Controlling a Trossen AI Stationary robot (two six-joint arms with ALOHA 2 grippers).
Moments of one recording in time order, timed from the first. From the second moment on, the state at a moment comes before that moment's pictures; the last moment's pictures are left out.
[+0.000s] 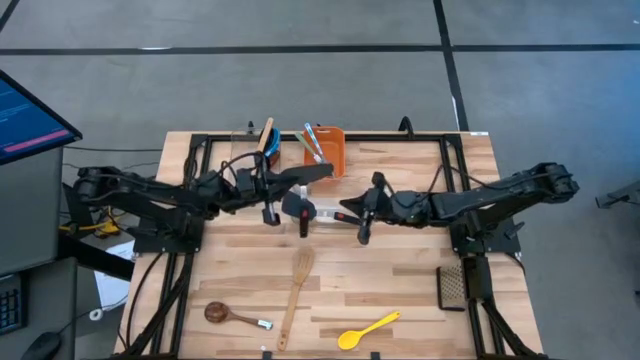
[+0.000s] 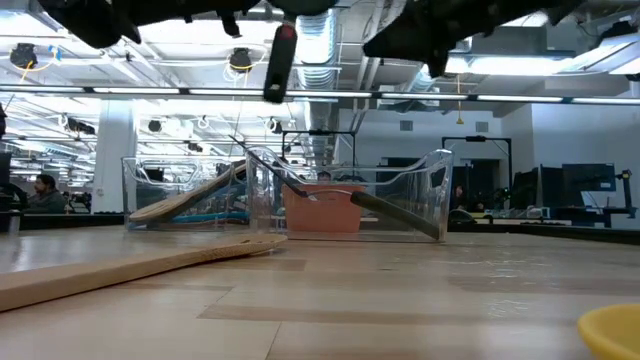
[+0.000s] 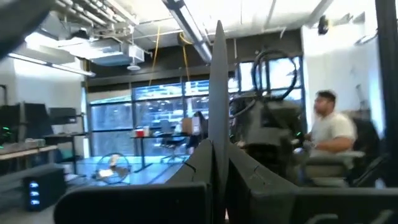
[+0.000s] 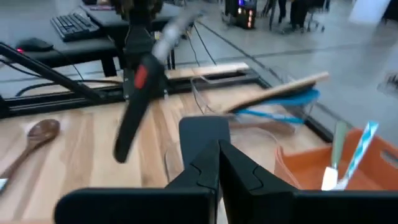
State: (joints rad) left arm 0.02 1.22 0.53 1.09 -0.17 0.14; right arm 0.16 1.29 0.74 0.28 0.44 0.11
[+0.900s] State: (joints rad) left arm 0.03 1.25 0.53 1.11 -0.22 0.21; right arm 0.15 1.71 1.02 0.51 0.44 0.13
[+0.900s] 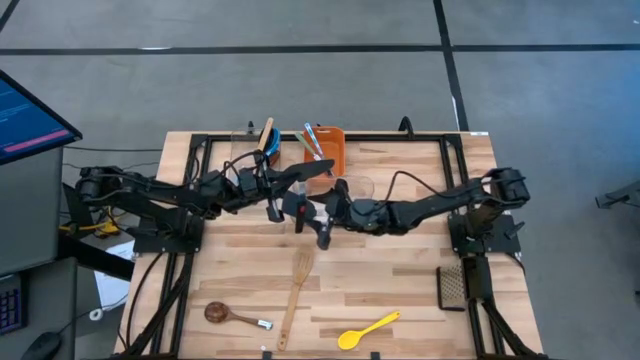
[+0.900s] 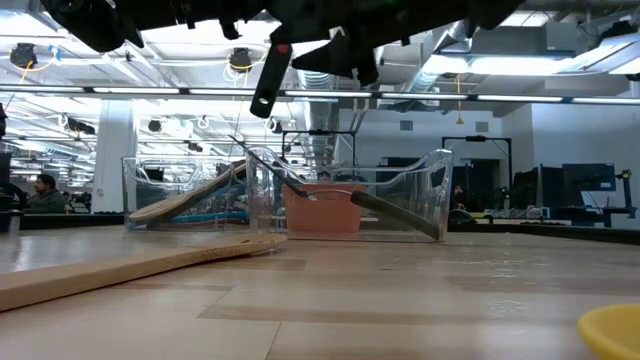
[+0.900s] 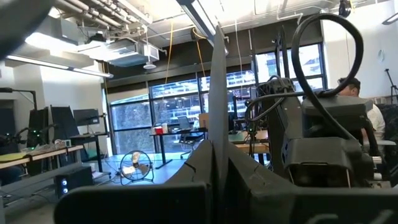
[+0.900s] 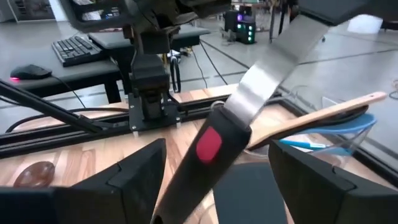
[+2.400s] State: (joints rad) left arm 0.03 1.25 0.53 1.11 -0.20 0.15; right arm 0.07 1.72 1.06 0.51 0.13 0.17
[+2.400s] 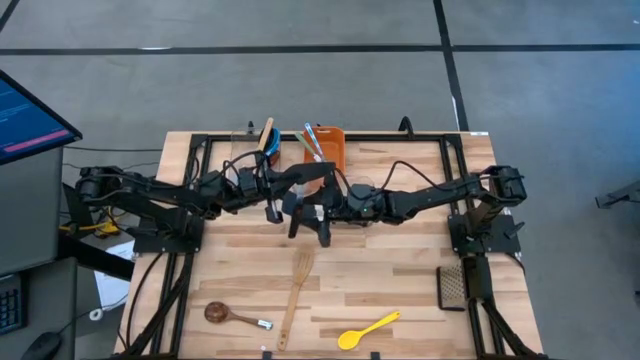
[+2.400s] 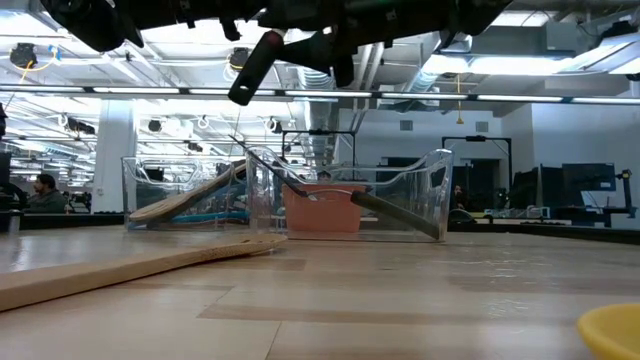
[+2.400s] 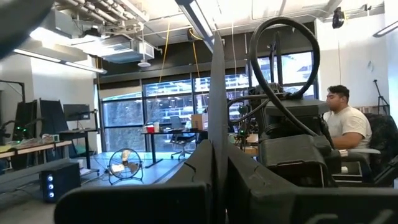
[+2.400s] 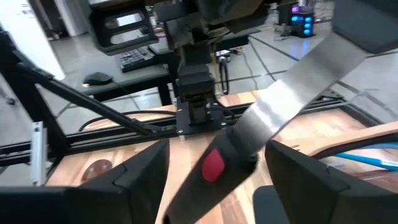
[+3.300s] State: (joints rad) left arm 0.03 1.34 0.63 1.11 -0.14 0.13; right arm 0.06 1.72 1.06 0.56 -0.03 0.15
